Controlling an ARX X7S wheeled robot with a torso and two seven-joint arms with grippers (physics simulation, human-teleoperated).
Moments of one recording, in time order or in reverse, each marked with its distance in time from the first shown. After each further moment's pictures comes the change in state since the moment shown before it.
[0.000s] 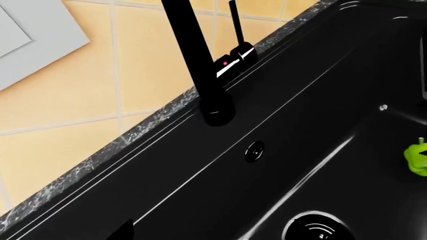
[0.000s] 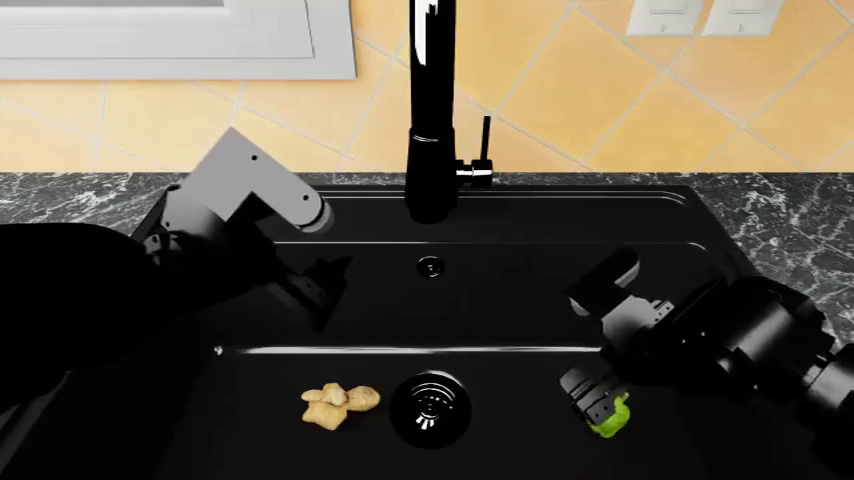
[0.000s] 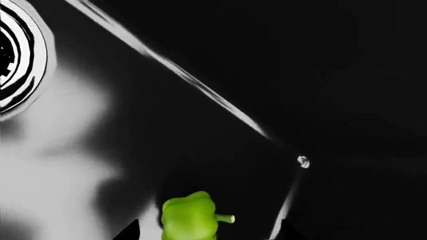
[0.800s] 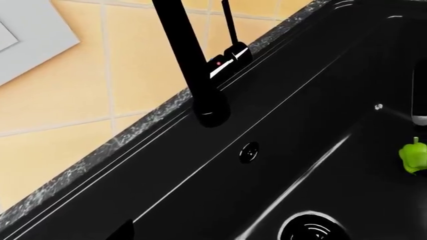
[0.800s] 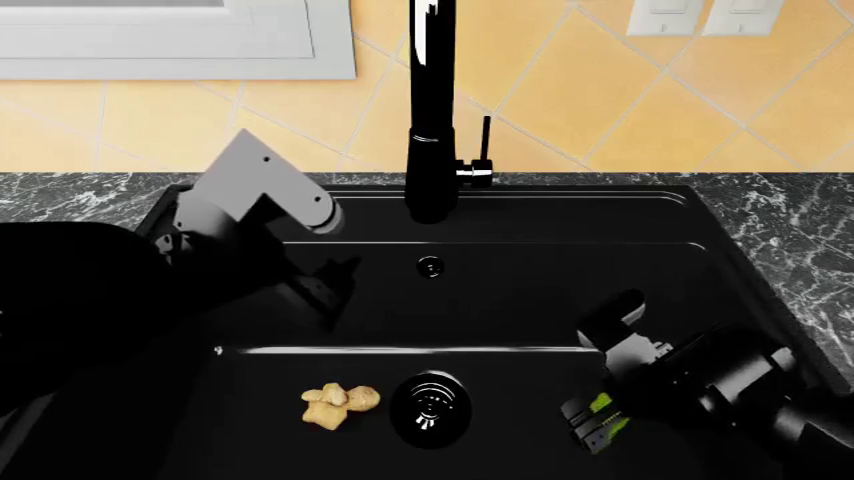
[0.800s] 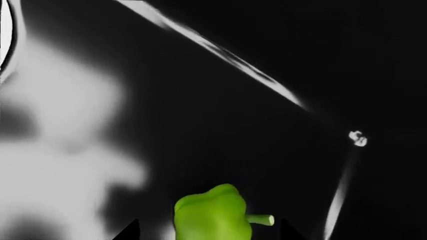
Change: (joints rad) left arm -0.013 0.017 0.026 -0.013 -0.013 0.005 -0.016; right arm -0.156 -0.050 0.007 0.213 -0.037 -0.172 -0.086
